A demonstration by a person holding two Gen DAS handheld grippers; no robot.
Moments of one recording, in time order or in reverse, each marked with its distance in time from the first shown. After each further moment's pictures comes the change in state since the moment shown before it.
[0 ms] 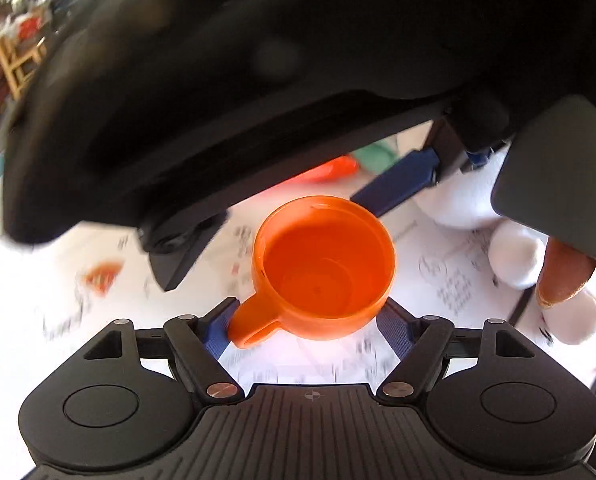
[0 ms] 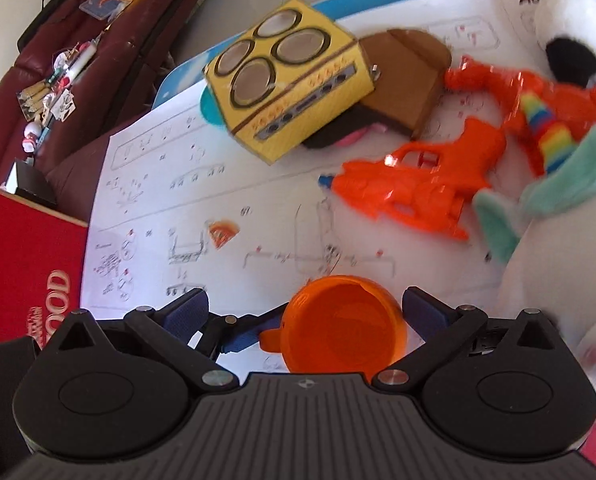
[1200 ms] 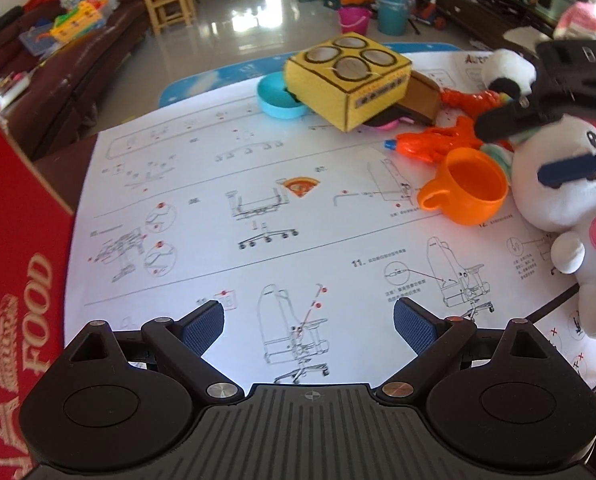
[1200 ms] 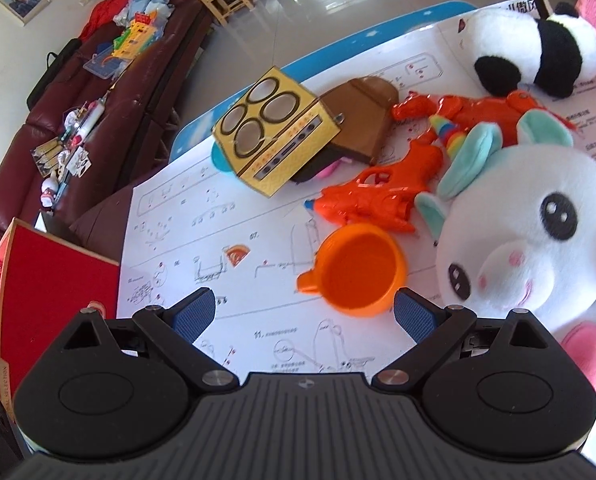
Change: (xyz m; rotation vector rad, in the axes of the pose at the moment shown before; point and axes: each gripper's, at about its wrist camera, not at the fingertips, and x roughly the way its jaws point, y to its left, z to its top) left arm -0.102 0.025 -0.034 -0.265 0.049 0.314; right arm -0.070 -0.020 -0.021 0.087 -0.169 0.031
